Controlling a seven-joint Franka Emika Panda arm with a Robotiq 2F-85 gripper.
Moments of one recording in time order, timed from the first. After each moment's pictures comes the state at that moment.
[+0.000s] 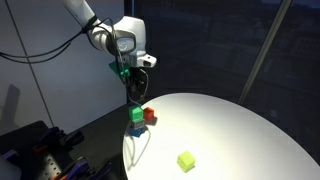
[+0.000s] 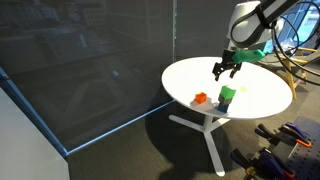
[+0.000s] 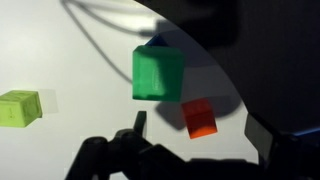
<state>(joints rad) -0.05 0.12 -0.08 -2.36 0.00 2.53 0.21</state>
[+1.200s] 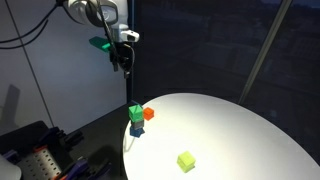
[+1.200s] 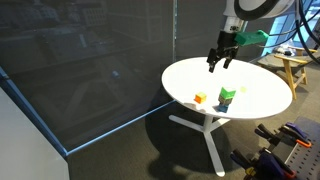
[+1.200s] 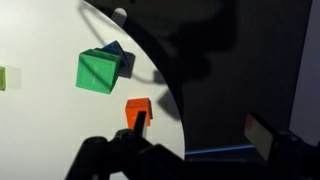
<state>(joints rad) 0.02 -0.11 0.01 -2.38 0.05 2.33 0.13</state>
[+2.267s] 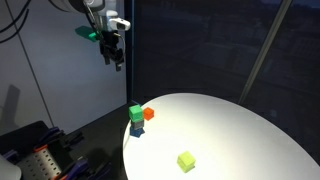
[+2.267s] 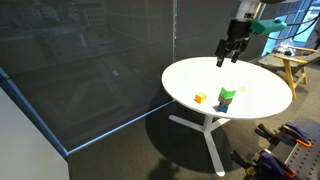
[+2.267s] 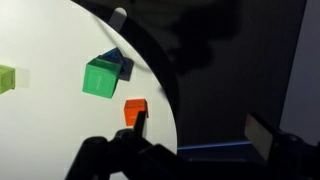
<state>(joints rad) 0.03 -0.29 0.02 -2.46 0.05 2.26 0.13</state>
